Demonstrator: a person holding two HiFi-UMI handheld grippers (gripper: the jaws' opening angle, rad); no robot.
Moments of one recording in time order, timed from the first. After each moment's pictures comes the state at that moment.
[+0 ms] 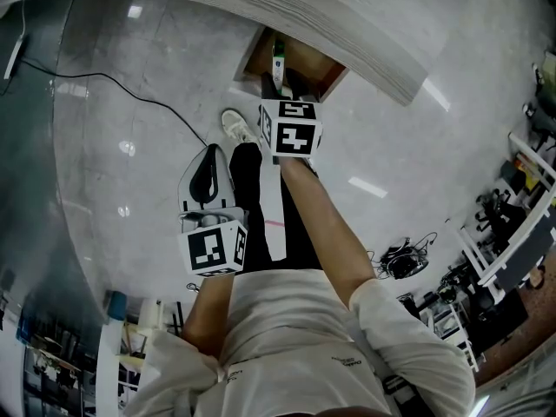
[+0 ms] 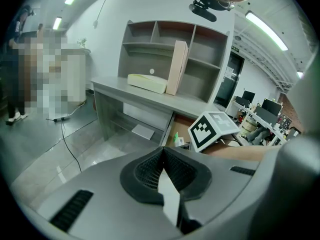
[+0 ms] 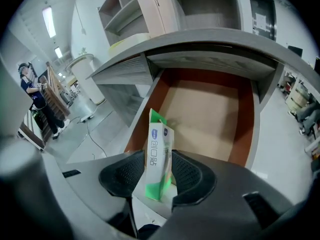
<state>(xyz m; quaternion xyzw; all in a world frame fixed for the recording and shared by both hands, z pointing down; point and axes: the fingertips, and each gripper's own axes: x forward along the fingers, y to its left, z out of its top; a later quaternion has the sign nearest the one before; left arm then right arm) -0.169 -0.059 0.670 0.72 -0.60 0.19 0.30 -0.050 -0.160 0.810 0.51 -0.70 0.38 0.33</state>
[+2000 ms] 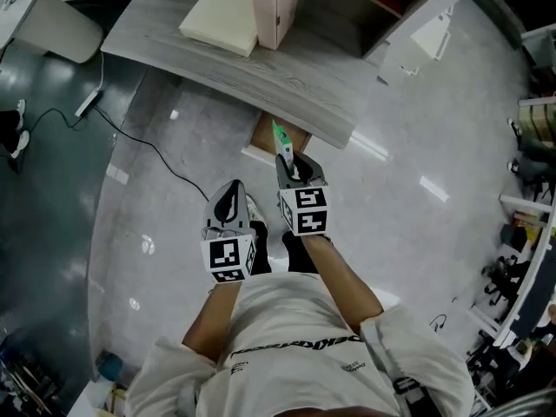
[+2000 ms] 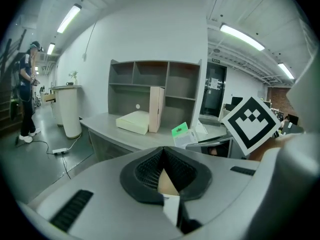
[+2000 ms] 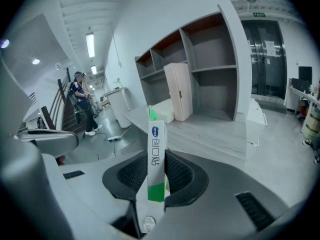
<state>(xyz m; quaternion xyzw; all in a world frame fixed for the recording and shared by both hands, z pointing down) -0.107 -0.036 0.467 0.76 -0.60 0.15 0.18 -0.008 -0.103 0.522 0.47 -0.82 0.25 0.23</state>
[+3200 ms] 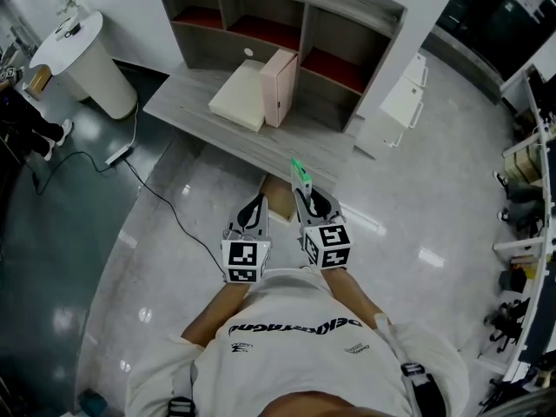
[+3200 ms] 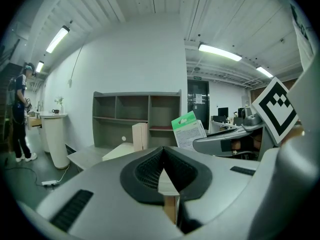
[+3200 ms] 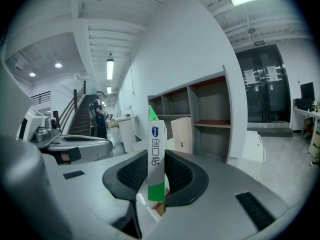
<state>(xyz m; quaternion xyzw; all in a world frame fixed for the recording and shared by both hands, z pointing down) -0.056 -0.048 0.304 0.81 -0.57 0.09 0.06 0.036 -0.077 0.313 0.47 -0.87 0.13 0.11</state>
